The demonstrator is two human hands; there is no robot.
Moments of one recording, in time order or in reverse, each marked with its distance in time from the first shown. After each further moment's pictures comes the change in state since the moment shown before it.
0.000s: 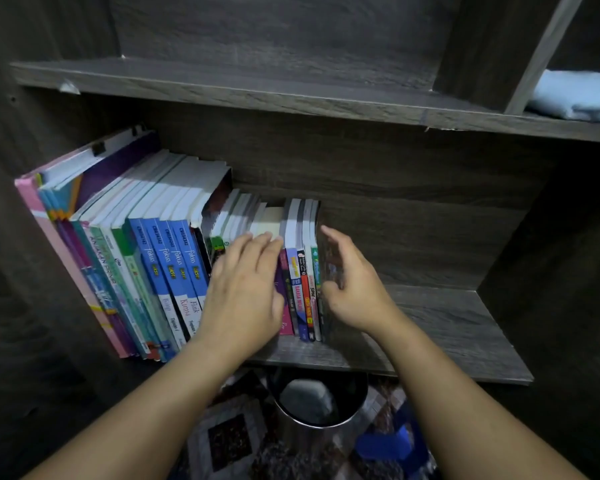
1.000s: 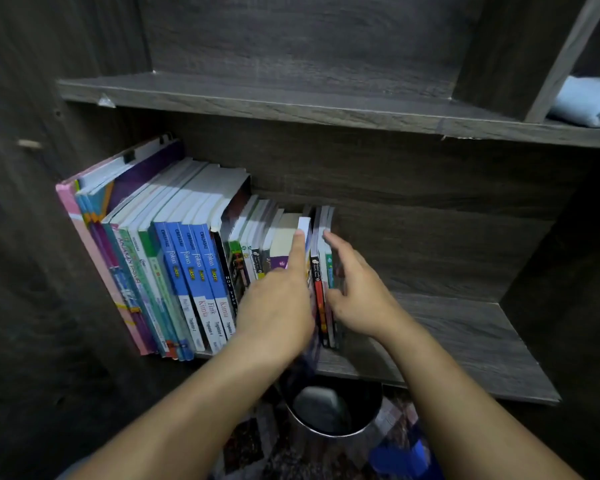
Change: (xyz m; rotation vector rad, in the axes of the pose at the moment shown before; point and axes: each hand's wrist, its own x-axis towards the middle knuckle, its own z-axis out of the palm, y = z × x) left_hand 0.008 0.038 -0.021 -0.029 -0.276 -0.291; right_hand 0.006 -0.010 0.005 -0.059 -0.116 0.011
